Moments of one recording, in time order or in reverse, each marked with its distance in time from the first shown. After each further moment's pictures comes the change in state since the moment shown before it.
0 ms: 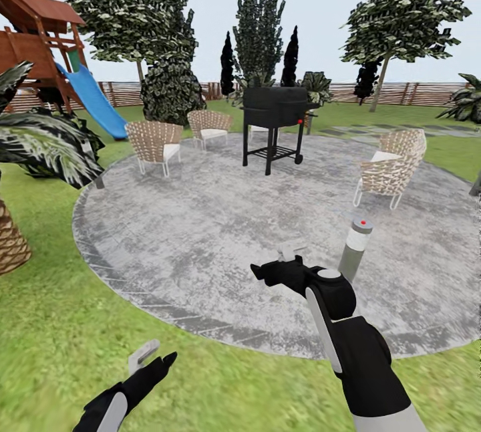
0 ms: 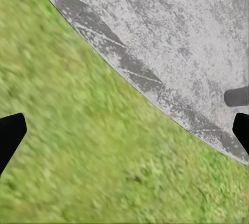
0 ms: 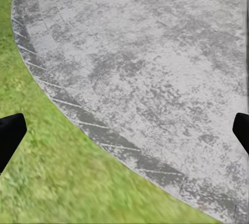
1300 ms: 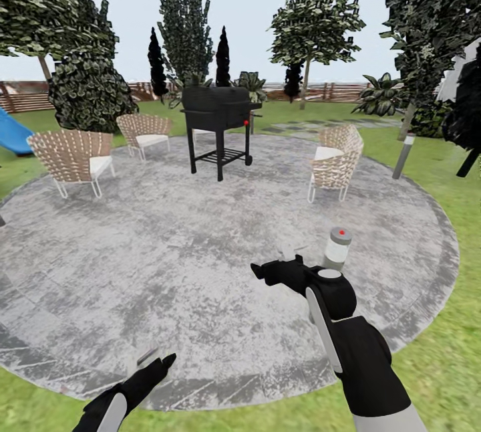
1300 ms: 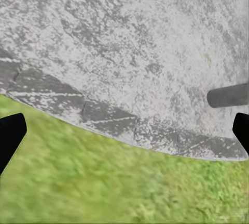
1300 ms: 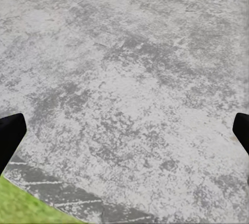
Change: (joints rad) left arm 0.000 0.001 0.001 0.006 0.000 0.000 0.007; right arm 0.000 -0.001 -0.001 0.000 0.000 -0.008 0.000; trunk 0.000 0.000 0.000
